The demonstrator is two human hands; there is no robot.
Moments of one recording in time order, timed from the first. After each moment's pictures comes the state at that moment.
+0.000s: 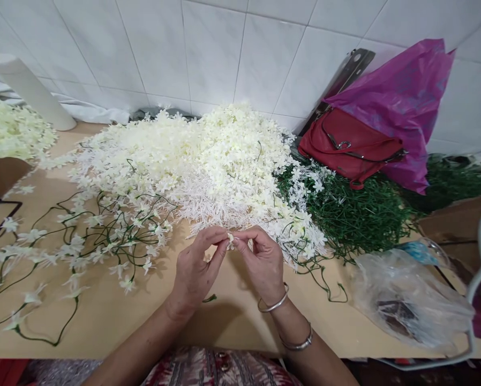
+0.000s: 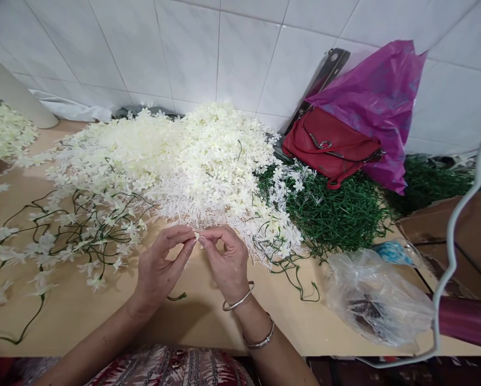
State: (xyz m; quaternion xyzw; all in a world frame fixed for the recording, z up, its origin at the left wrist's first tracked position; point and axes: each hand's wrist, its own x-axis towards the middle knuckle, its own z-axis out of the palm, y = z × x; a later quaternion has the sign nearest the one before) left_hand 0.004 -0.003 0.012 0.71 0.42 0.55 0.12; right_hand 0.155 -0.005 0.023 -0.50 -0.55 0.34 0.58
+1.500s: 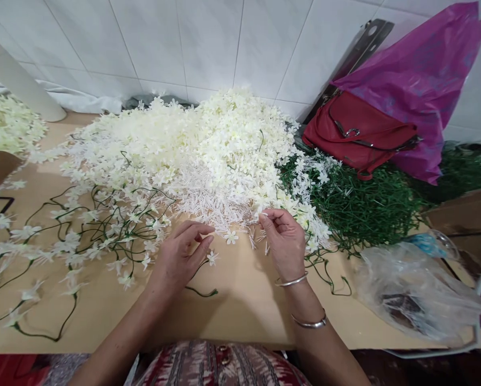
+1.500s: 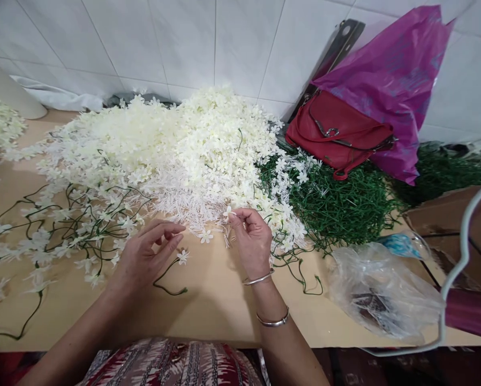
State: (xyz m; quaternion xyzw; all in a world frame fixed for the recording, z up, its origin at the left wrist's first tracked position) left_hand -0.040 0.005 0.006 0.75 0.48 0.40 0.21; right_hand 0.193 0.022 0.010 -0.56 -0.44 0.35 0.61
